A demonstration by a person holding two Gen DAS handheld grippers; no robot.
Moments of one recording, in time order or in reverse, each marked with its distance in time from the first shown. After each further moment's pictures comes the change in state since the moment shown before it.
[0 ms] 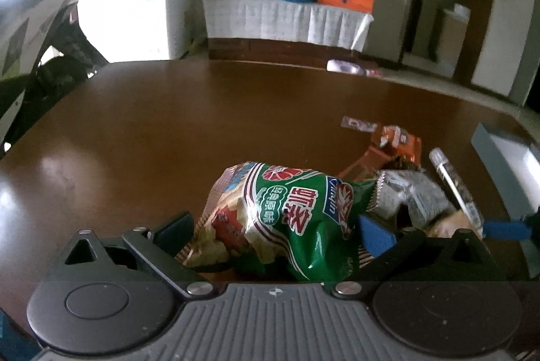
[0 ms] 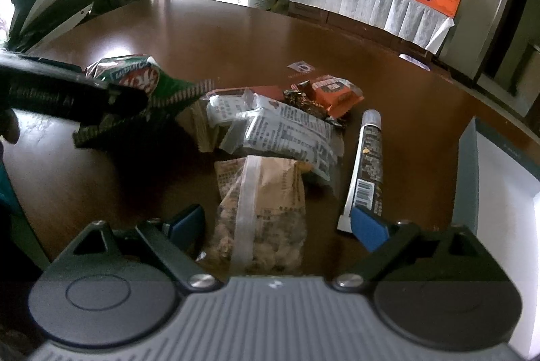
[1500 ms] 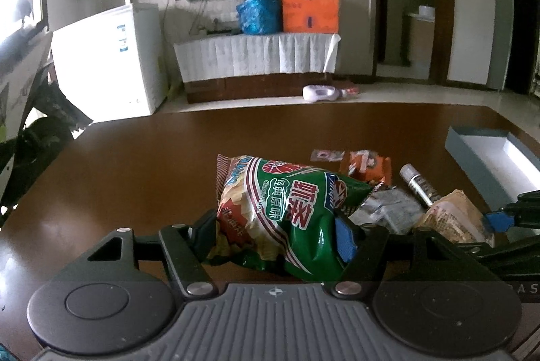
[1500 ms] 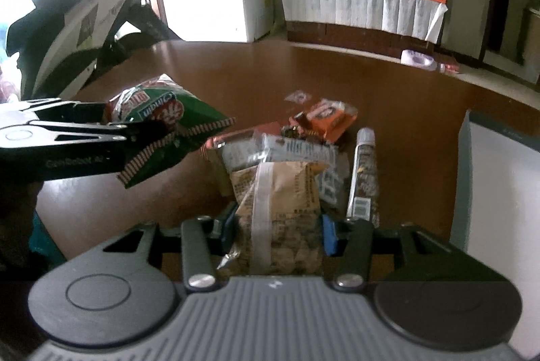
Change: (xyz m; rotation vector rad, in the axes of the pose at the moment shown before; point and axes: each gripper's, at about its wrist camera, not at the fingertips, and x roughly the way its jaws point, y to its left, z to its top) left arm -0.021 -0.029 0.010 0.171 -0.122 -0.032; right arm -0.033 -0.025 0.010 0.176 -0.086 0.098
